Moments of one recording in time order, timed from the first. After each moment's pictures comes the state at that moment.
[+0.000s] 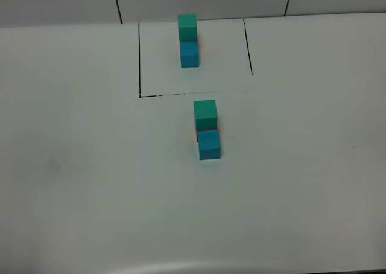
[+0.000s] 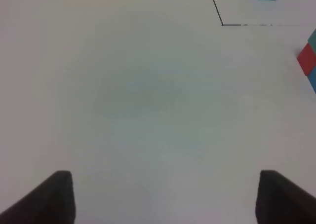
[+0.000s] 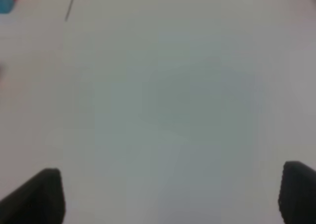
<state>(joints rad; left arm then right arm) -0.07 0.00 -0.51 -0.02 1.07 -0.08 0.02 0.00 -0.50 -0.03 1.06 0.05</state>
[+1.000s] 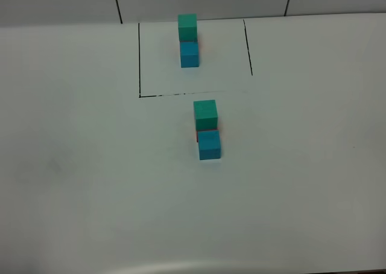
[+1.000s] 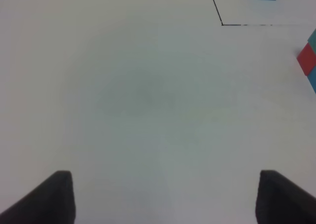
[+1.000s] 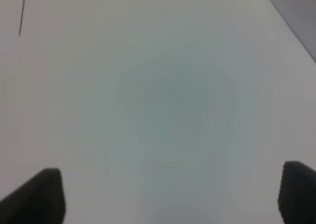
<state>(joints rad) -0.07 0.00 -0.51 -0.02 1.07 -0.08 -0.09 0.00 -0.50 -0.01 1.06 0.04</state>
